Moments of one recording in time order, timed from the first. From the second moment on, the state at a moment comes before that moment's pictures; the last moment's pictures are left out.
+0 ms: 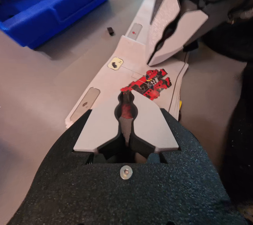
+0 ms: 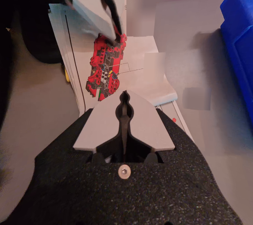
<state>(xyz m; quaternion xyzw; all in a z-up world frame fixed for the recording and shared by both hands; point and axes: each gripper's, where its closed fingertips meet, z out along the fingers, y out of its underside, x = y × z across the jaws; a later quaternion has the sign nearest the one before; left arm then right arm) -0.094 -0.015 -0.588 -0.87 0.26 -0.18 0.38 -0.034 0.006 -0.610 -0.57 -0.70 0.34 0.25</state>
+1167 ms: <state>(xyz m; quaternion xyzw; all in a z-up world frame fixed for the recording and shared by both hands) -0.141 -0.013 -0.597 -0.90 0.21 -0.10 0.38 -0.033 0.005 -0.608 -0.59 -0.69 0.35 0.23</state>
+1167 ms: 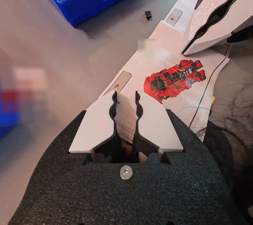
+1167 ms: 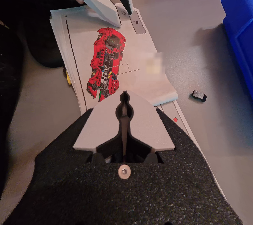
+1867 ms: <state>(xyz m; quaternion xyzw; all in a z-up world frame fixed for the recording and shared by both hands) -0.141 -0.012 -0.597 -0.90 0.20 -0.11 0.37 0.059 0.053 -0.576 -0.63 -0.68 0.24 0.28</state>
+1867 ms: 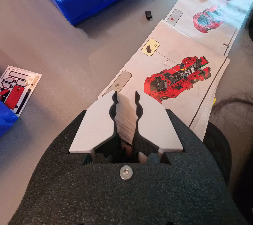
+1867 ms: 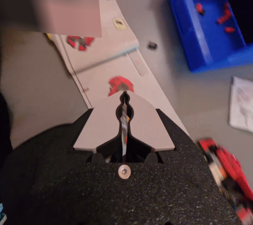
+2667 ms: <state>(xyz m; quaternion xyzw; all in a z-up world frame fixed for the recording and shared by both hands) -0.140 -0.012 -0.582 -0.88 0.16 -0.20 0.40 0.135 0.072 -0.612 -0.71 -0.62 0.23 0.25</state>
